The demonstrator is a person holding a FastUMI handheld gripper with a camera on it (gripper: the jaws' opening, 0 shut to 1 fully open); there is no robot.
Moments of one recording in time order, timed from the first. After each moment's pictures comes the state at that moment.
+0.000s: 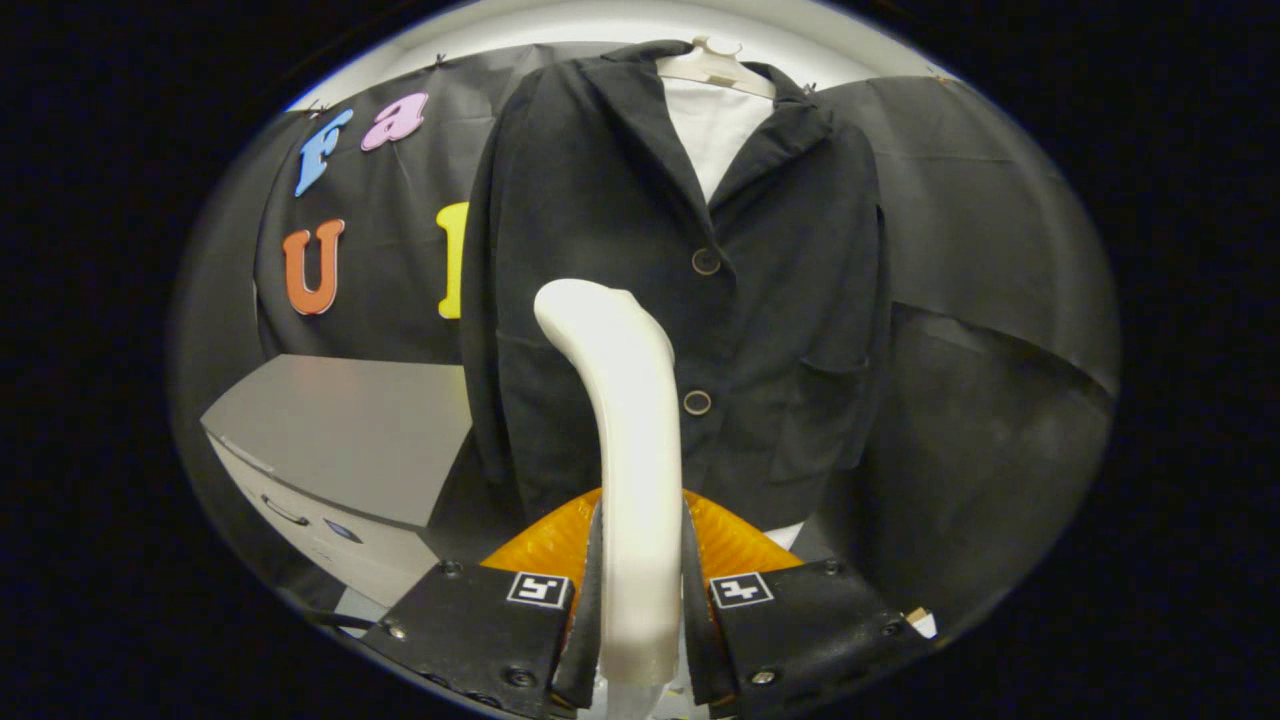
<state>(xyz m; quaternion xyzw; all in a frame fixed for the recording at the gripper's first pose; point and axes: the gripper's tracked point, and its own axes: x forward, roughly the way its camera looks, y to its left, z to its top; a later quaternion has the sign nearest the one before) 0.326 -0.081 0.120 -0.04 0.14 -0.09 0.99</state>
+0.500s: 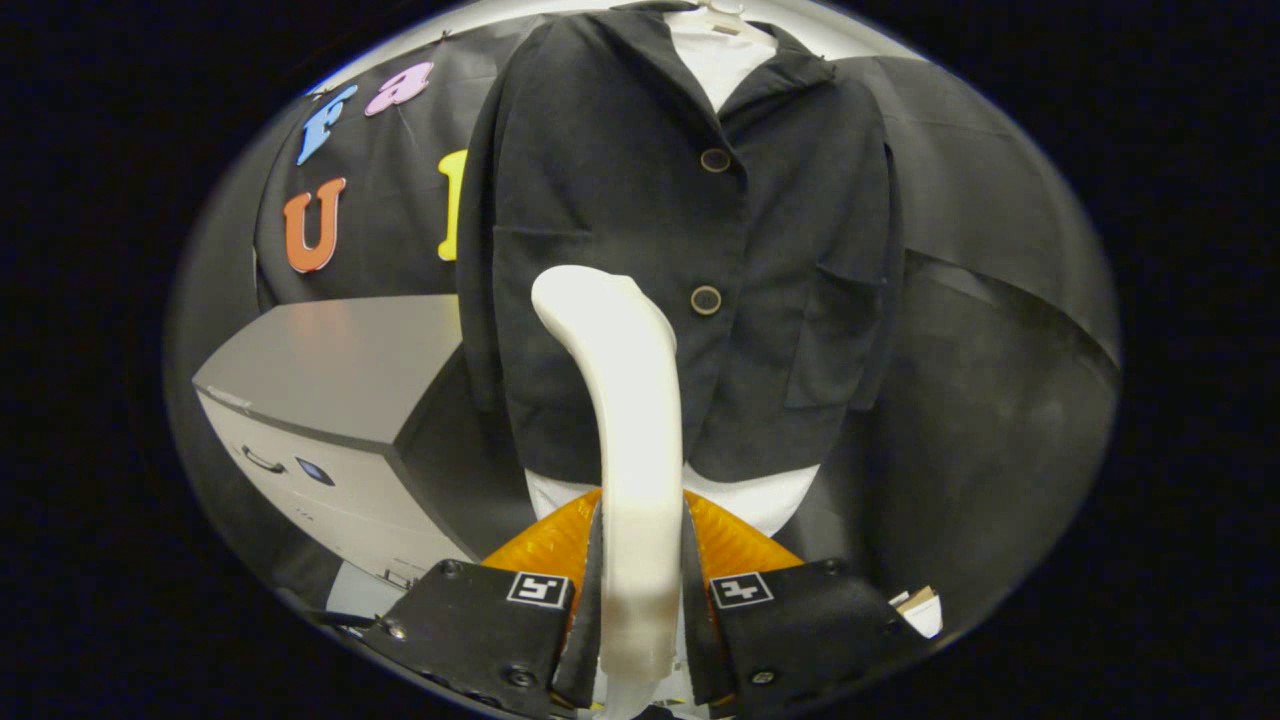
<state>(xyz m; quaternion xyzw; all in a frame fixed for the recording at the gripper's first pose) 0.325 -0.089 0.058 -0.04 0.20 -0.10 0.97</state>
